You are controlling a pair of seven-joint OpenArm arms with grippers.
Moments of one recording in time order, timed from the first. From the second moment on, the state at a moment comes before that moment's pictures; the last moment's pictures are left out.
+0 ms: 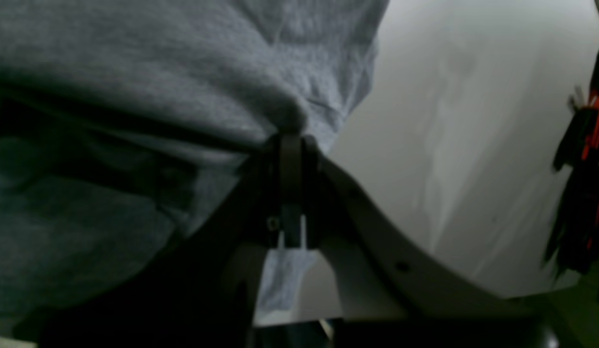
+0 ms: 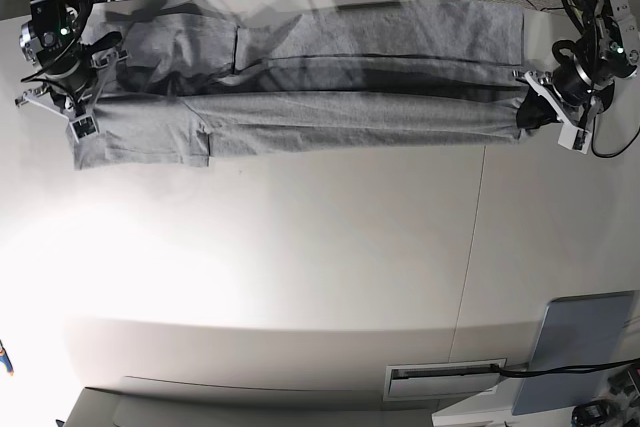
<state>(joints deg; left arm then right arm) 17.4 -22.6 -24.4 91.8 -36.4 -34.8 45.8 -29.2 38.0 11.1 112.0 8.9 6.9 -54.2</state>
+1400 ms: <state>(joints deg) 17.4 -22.6 -24.4 91.8 -35.9 -35.0 47.8 -31.6 33.8 11.1 112.1 0.3 12.8 -58.9</state>
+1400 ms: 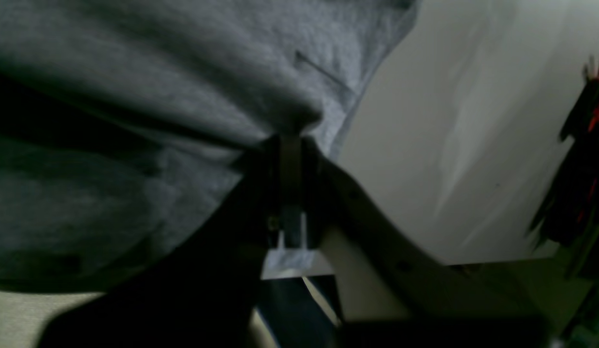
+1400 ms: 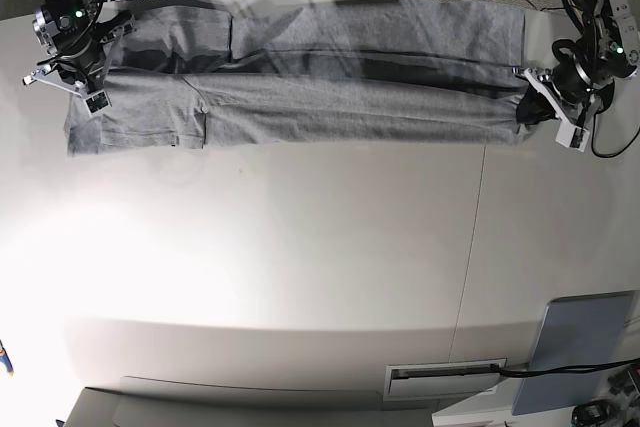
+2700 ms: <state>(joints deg) 24.5 -21.8 -31.3 97.7 -36.6 -29.4 56.7 -27.5 33.8 11.3 112.1 -3.8 8.9 -57.5</state>
